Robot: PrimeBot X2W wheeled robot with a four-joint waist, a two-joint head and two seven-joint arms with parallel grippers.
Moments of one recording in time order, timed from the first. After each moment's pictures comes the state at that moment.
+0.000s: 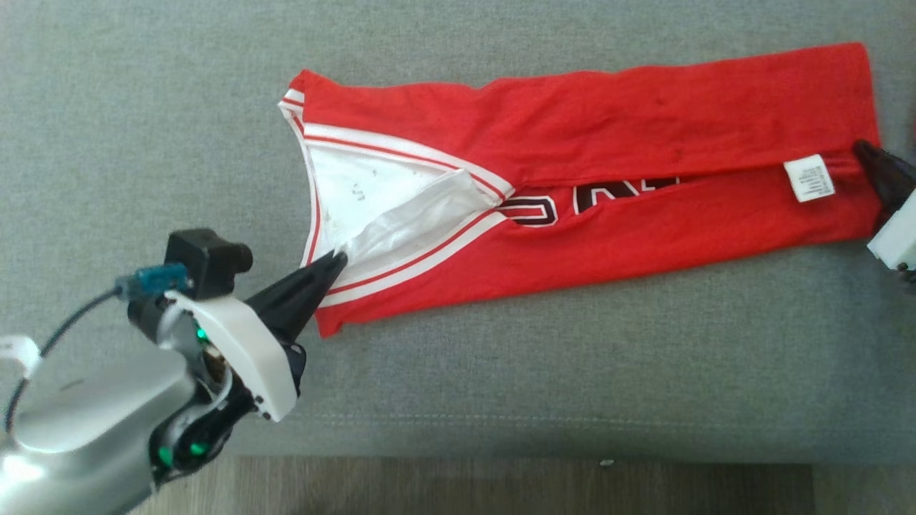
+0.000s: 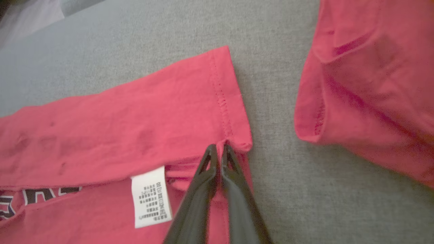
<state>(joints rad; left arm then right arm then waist) -0.76 0.76 -1.31 0.04 -1.13 0.08 -0.21 -0.46 -0.38 -0.06 0.28 0.48 0.13 0.73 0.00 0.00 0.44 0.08</state>
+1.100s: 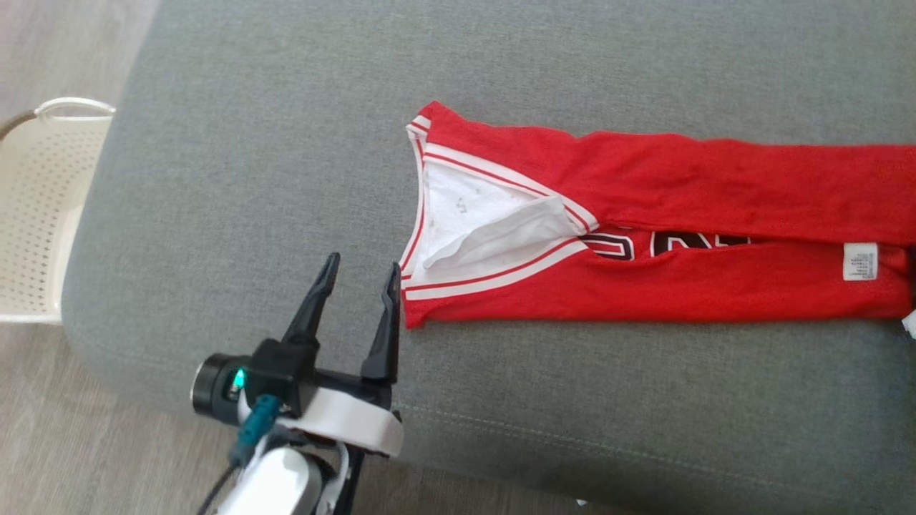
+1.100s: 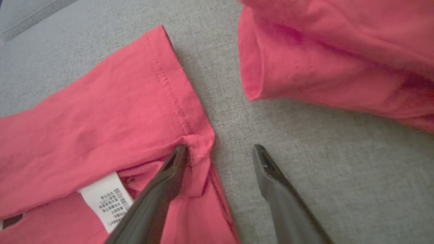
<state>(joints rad) -0.15 0.23 -0.60 0.00 -0.34 0.30 -0.25 -0.43 -0.24 -0.41 0.58 0.18 0.13 0.52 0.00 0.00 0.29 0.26</state>
